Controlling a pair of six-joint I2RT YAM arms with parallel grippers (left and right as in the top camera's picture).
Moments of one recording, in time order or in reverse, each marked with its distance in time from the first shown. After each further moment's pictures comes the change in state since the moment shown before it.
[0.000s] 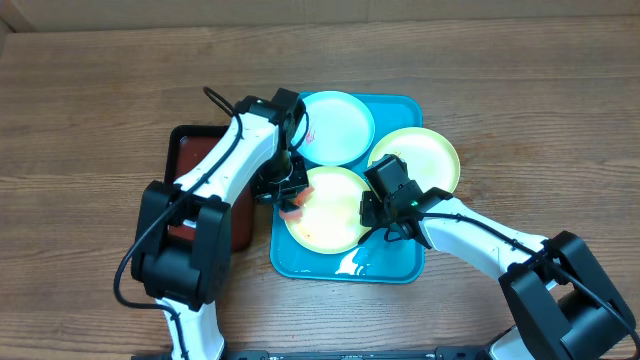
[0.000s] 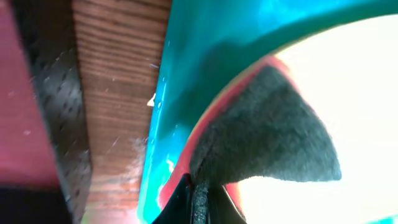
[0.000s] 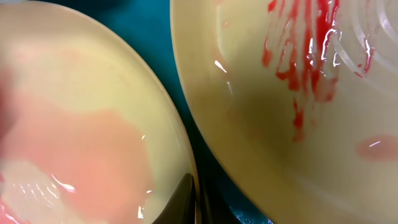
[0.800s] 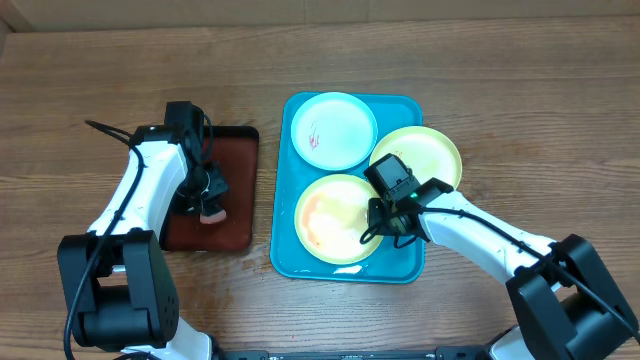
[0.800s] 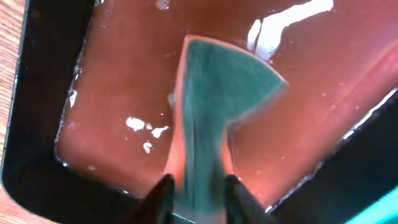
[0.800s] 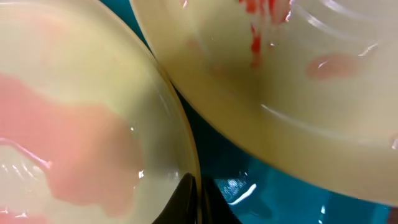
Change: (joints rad) left arm 0.376 -0.236 -0.279 0.186 -0.180 0.088; right arm 0.001 -0.016 0.077 -0.269 0.014 -0.037
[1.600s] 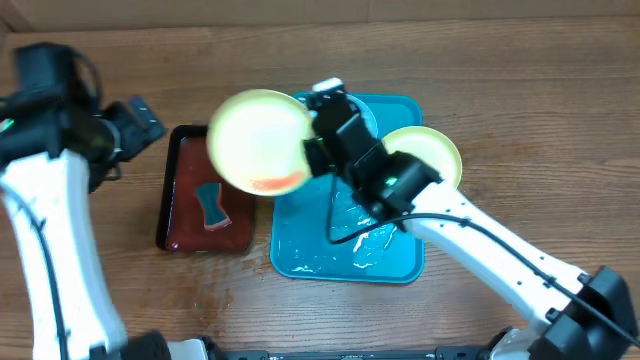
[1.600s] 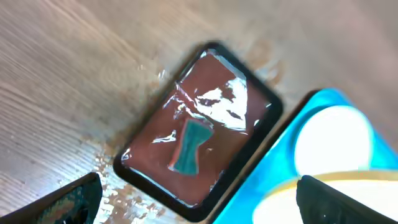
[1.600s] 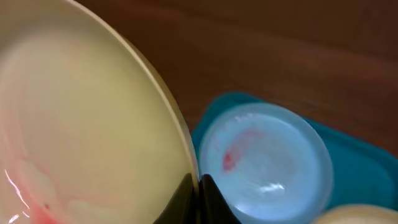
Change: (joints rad) left arm 0.253 -0.245 0.558 -0.348 0.135 0.031; right arm 0.205 -0.028 0.436 0.269 0.200 -0.332
